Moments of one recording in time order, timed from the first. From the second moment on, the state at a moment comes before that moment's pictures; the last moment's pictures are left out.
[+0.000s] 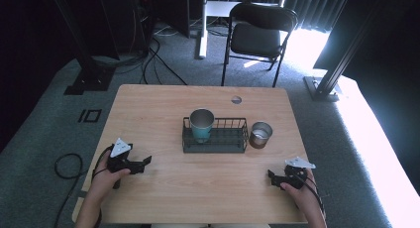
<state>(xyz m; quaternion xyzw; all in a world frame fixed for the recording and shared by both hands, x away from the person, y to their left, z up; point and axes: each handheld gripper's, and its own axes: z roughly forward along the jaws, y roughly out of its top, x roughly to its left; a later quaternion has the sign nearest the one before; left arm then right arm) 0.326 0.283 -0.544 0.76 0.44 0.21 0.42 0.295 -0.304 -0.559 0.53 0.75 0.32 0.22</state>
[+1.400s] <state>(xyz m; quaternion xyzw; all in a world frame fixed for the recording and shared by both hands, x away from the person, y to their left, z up) 0.309 0.297 -0.557 0.77 0.52 0.21 0.31 0.295 -0.304 -0.559 0.53 0.75 0.32 0.22</state>
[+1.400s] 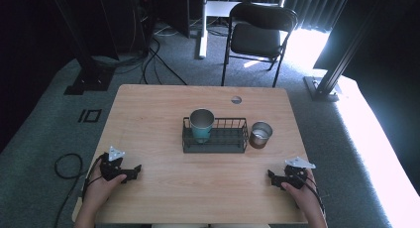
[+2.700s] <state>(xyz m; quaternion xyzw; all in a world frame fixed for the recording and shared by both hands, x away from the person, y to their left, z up) 0.308 0.295 -0.557 0.78 0.51 0.21 0.31 0.306 -0.297 -0.551 0.52 0.75 0.34 0.24</state>
